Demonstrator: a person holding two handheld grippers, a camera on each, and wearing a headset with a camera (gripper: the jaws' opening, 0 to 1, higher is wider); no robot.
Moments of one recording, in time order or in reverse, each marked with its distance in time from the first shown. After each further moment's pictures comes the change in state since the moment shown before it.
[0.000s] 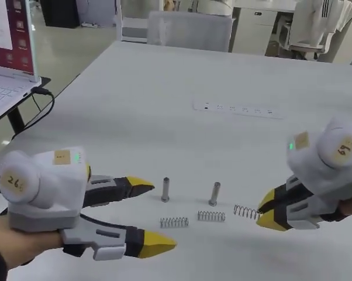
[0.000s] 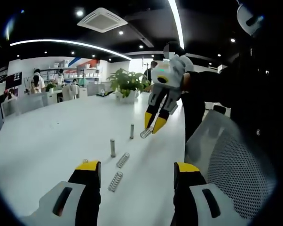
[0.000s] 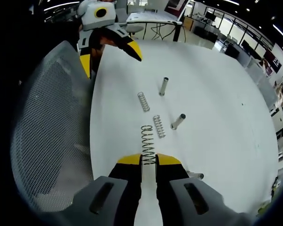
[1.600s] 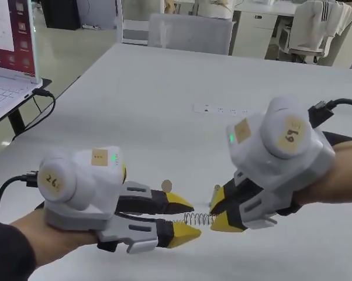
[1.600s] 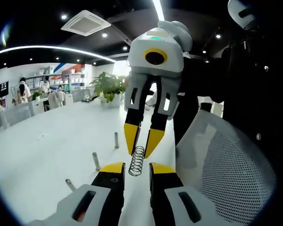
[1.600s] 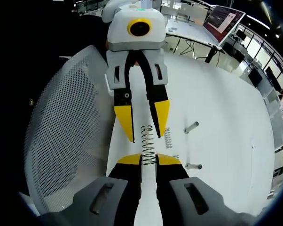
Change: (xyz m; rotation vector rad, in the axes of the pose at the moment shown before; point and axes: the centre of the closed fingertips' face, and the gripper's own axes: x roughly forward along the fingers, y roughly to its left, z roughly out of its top) left arm 0.026 -0.026 0.015 0.079 -0.013 -0.113; right arm 0.009 0.044 0.074 -0.233 -0.006 0.126
